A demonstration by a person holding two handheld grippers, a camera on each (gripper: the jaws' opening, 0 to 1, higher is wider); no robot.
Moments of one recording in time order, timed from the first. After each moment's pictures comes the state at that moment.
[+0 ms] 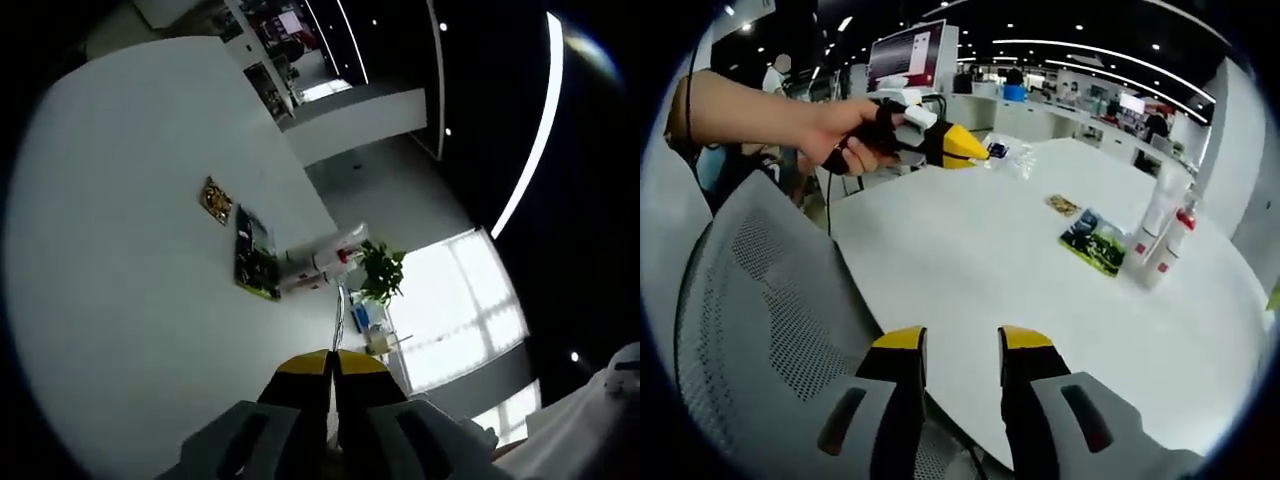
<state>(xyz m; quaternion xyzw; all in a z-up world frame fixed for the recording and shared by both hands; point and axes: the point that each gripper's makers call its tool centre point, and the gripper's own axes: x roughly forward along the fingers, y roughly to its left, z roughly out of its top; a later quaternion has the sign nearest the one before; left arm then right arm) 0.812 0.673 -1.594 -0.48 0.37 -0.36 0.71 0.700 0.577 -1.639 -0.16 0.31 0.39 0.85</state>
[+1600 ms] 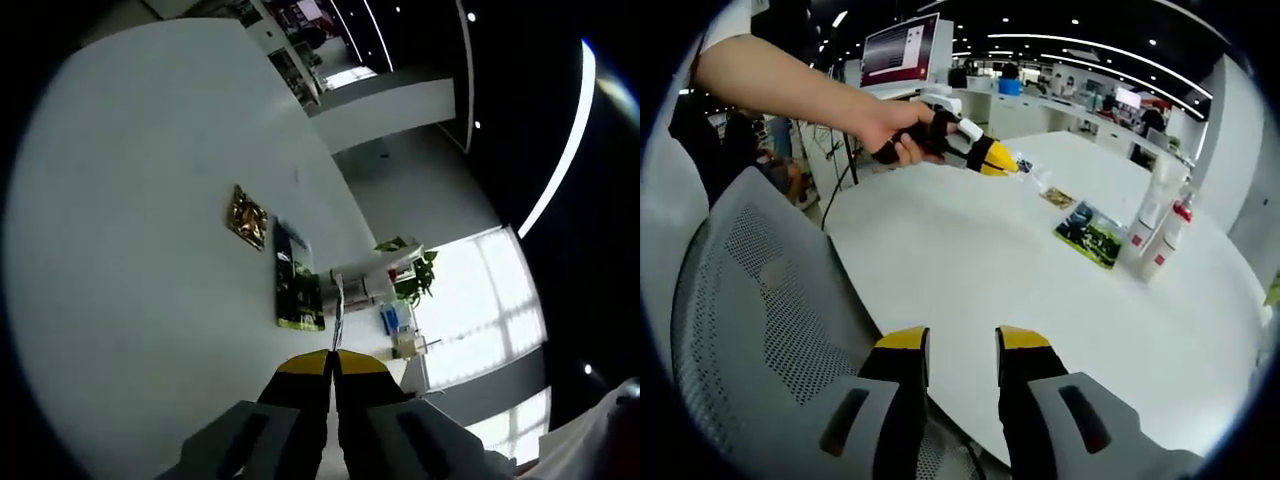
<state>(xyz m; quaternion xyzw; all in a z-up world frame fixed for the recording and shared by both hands) 0.890 0.670 -1.638 -0.46 0.42 -0.33 0.71 0.702 0.573 -1.643 -0.17 0.32 0.38 0.85</state>
